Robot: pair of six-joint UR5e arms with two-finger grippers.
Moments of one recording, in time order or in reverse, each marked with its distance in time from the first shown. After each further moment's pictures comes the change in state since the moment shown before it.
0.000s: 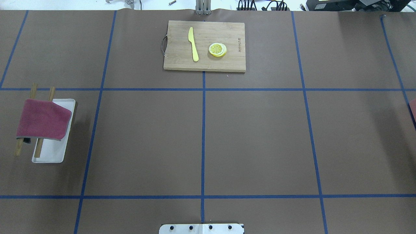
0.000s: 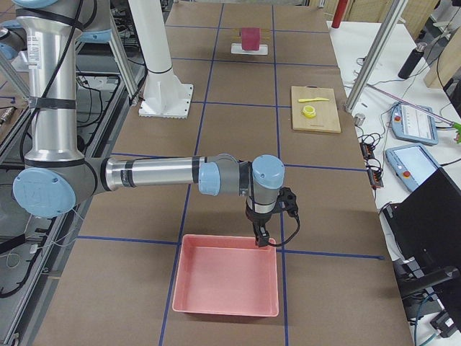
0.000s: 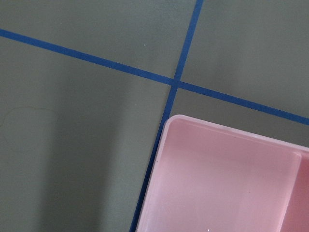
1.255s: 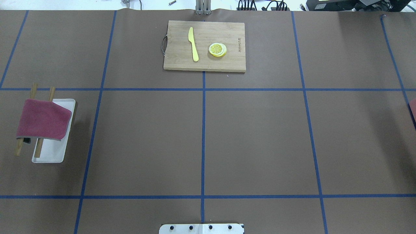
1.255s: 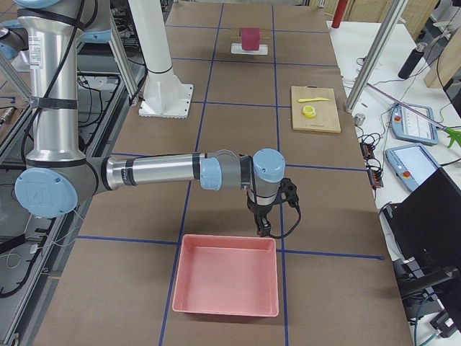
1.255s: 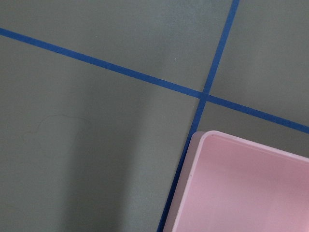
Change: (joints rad) left arm 0.005 -0.008 -0.008 -0.033 0.005 -0.007; right arm -0.020 0.004 0.028 0.005 0.067 0.002
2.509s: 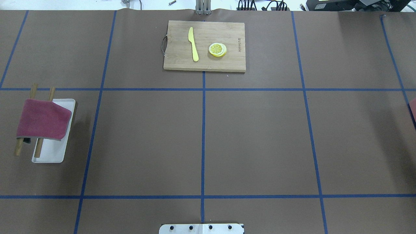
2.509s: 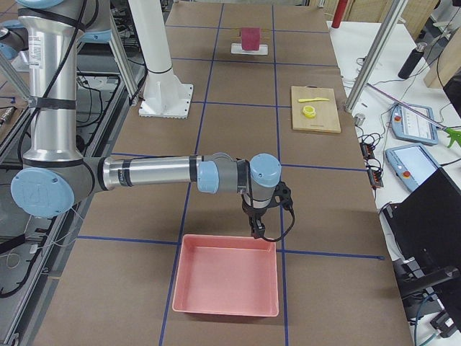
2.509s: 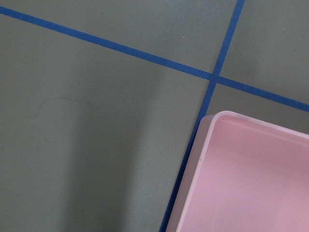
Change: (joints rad) left arm 0.003 0.000 -0.044 -0.129 -0.010 -0.060; right arm -0.022 -0.028 -0.002 -0.001 0.012 -0.007
